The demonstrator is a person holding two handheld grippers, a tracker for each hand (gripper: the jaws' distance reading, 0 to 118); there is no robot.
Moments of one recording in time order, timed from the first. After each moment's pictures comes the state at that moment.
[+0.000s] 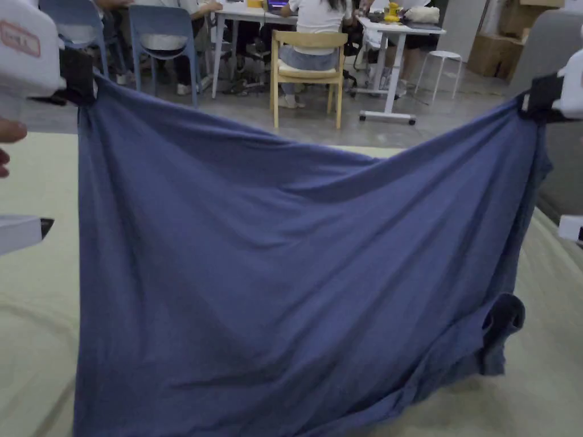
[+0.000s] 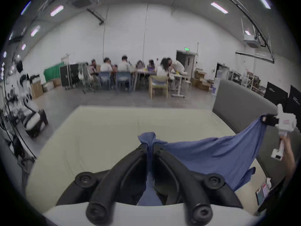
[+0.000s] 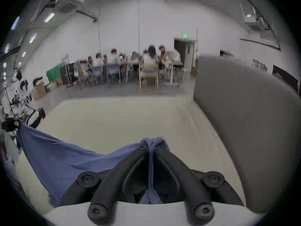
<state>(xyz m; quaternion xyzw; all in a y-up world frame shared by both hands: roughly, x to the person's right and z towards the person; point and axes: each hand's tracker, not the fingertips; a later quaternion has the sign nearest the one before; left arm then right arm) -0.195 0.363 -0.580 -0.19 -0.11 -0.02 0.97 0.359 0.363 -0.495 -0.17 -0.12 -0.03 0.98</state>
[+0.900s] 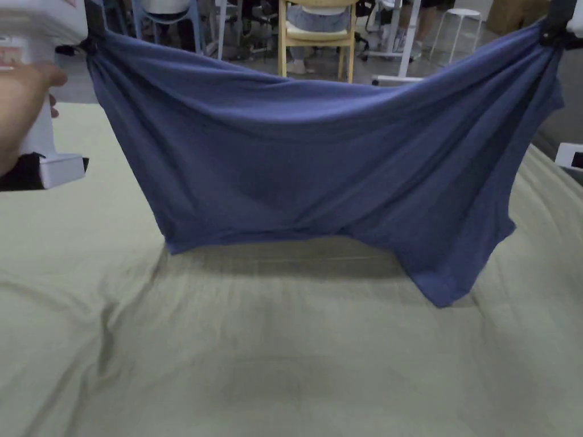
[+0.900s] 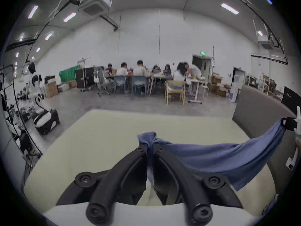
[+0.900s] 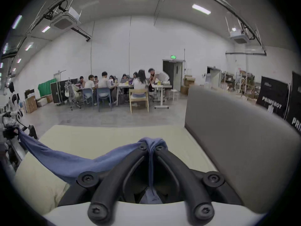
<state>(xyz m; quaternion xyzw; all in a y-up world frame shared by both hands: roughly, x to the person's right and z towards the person) -0.178 0.274 -0.691 -0.22 -0.04 0.00 0.97 0.377 0.291 -0.581 -0.19 -0.16 -0.05 0.97</state>
